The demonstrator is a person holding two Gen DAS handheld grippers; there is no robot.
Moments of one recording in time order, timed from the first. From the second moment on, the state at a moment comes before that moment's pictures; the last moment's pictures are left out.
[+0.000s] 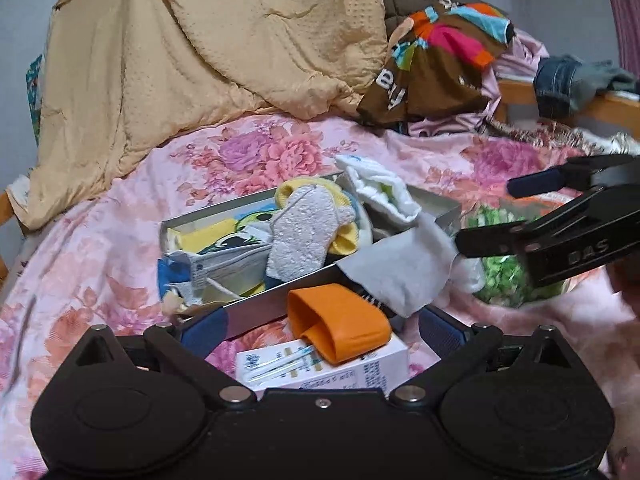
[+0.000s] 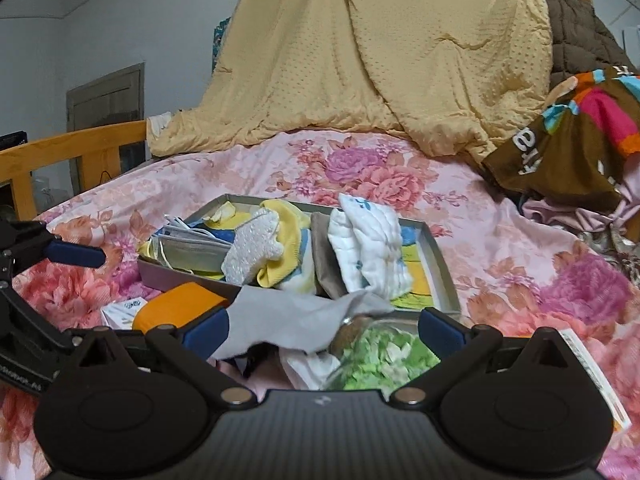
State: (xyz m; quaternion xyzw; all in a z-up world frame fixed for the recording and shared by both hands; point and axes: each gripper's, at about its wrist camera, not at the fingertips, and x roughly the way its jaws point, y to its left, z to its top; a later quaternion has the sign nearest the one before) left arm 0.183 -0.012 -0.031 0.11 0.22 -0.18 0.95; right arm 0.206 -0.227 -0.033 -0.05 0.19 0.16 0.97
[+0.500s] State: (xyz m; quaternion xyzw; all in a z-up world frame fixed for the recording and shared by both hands) left arm 0.183 -0.035 -0.051 0.16 0.20 -0.19 0.95; right arm 0.245 -0.211 -0.043 -0.05 0.22 0.20 0.95
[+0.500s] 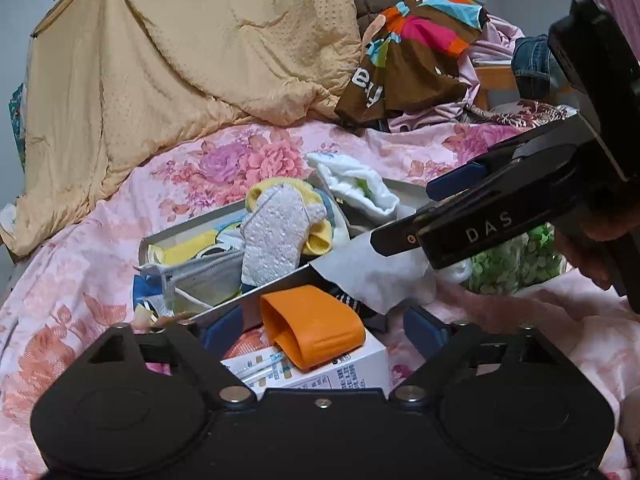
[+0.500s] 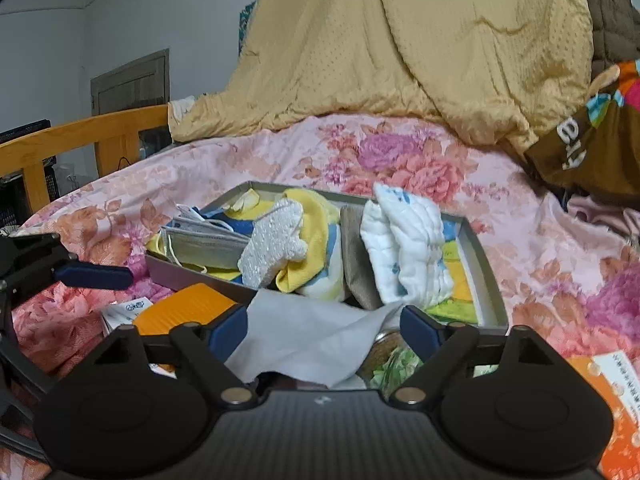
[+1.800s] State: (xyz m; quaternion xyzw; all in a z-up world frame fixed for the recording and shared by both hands) left arm 0.196 -0.029 -0.053 0.11 0.24 -0.16 0.95; right arm 0.244 -0.205 -0.045 -0.06 0.26 0.19 0.95
